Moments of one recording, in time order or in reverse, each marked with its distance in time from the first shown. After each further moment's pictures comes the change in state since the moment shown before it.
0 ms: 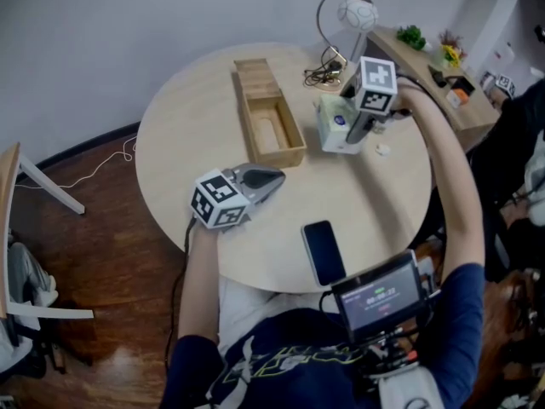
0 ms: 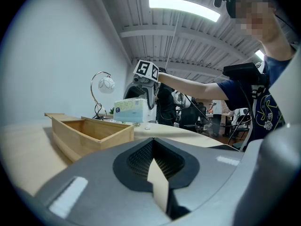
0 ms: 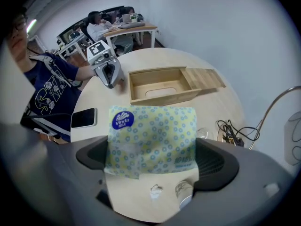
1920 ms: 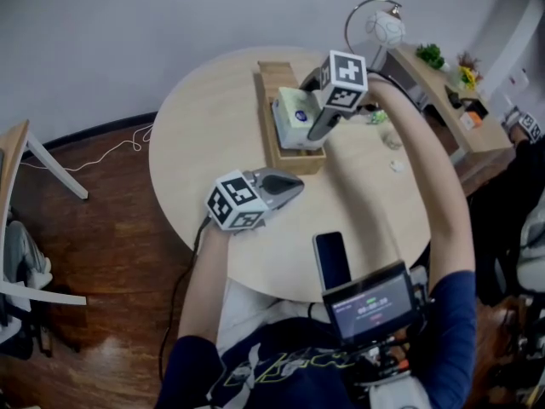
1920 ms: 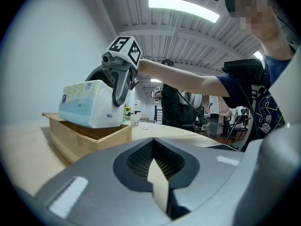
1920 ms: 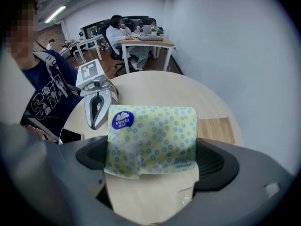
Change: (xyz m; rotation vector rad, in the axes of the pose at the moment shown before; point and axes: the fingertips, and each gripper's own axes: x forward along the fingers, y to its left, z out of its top) left arm 0.000 -0.005 0.000 0.001 0.000 -0.026; right arm 0.018 -0.008 0.157 -0.229 -0.160 0.009
